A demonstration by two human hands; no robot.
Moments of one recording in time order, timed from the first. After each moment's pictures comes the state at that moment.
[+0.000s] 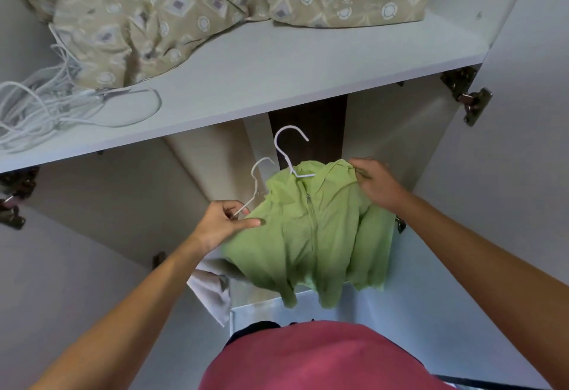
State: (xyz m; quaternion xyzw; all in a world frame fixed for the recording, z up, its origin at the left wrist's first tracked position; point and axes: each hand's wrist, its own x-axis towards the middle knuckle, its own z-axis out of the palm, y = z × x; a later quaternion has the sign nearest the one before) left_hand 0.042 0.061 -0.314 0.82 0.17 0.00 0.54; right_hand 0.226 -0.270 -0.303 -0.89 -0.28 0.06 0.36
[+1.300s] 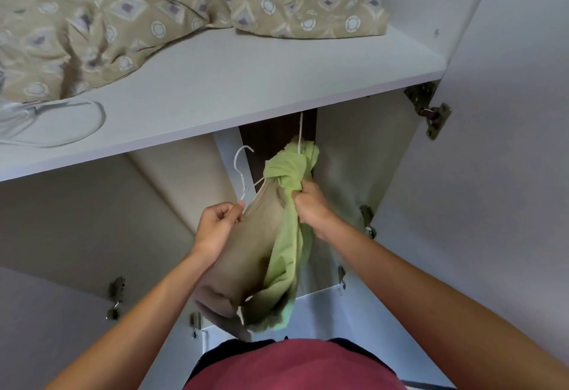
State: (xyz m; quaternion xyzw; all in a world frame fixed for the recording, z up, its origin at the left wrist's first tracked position) left_hand 0.088 0.000 -0.315 0.78 0.21 0.09 0.58; right_hand 0.186 -0.190 -0.298 -0.80 -0.02 0.21 0.56
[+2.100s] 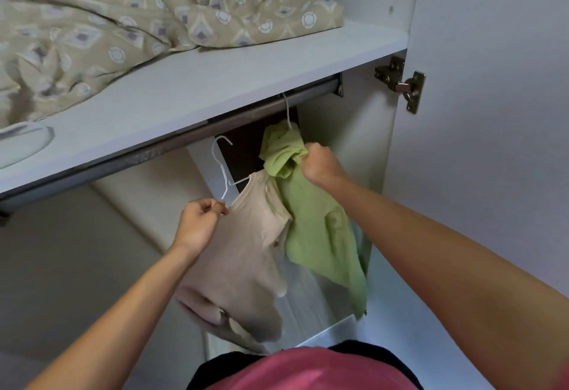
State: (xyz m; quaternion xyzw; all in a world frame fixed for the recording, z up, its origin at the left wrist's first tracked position) left_hand 0.153 0.031 -0.324 0.85 0.19 0.12 0.47; right_hand 0.292 -0.211 -0.300 -0.93 -0.05 0.00 0.37
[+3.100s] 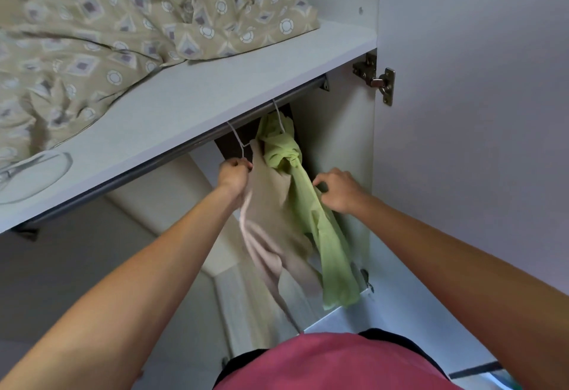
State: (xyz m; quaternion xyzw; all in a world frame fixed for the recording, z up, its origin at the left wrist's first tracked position) left_hand 0.230 -0.036 -0.271 0.78 0.25 0.09 0.56; right_hand 0.230 -0.277 -0.334 -0.95 -0.12 0.10 0.28
